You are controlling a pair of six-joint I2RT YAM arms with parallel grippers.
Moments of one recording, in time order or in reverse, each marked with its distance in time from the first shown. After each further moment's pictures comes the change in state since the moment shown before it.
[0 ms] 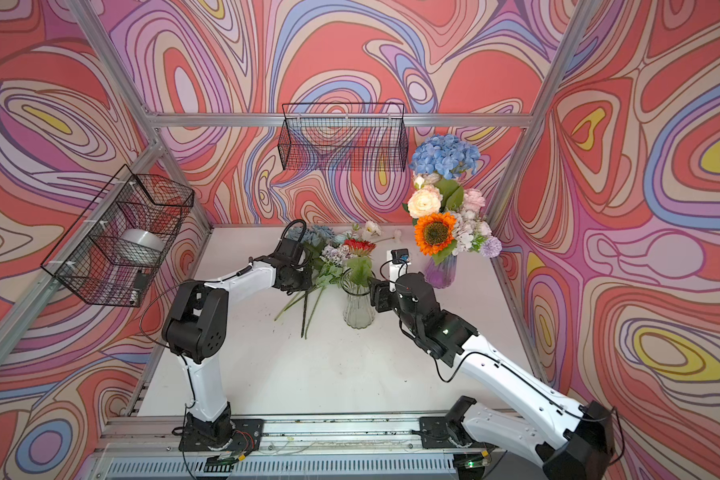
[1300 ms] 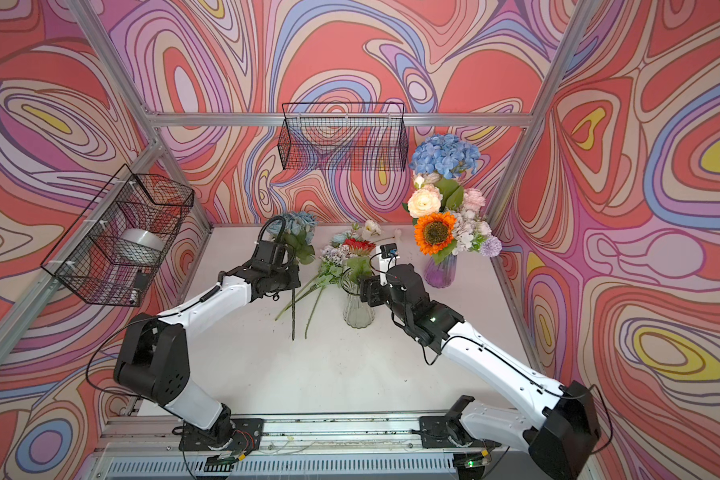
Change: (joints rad) left arm 0.000 -0.382 -0.250 0.121 -0.036 -0.072; right arm -0.029 0.137 0.054 0.051 -0.084 -0.008
